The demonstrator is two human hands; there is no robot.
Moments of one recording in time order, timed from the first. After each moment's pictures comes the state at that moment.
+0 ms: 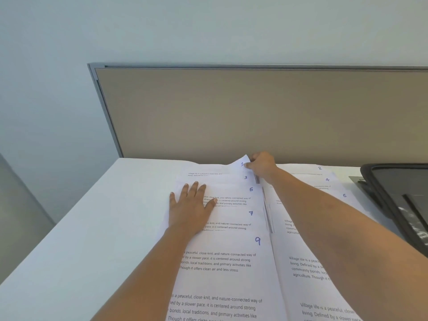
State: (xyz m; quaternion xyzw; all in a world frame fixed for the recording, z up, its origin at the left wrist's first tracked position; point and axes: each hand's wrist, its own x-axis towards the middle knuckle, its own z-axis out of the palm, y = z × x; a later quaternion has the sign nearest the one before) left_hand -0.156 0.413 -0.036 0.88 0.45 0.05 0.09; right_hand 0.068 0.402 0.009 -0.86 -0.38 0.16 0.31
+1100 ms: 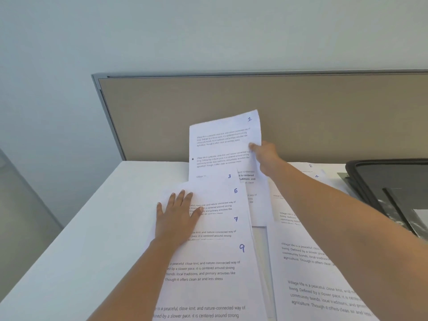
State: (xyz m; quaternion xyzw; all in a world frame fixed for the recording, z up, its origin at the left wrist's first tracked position) left_hand -0.195 0.396 -0.036 0.88 0.47 0.04 0.10; right_hand 0.059 0.379 0.045 -0.69 -0.21 0.28 0.64
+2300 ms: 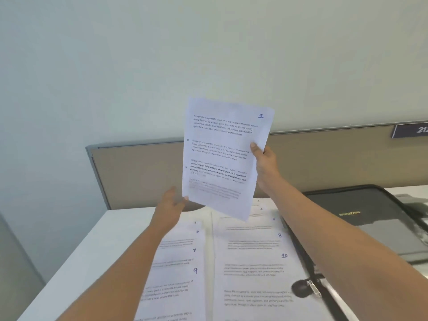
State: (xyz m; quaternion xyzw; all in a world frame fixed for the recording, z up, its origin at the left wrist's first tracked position) left_hand -0.145 0.316 0.123 0.80 0.41 0.29 0.34; right_hand 0.069 0.211 0.188 -0.46 -0.28 0.21 0.82
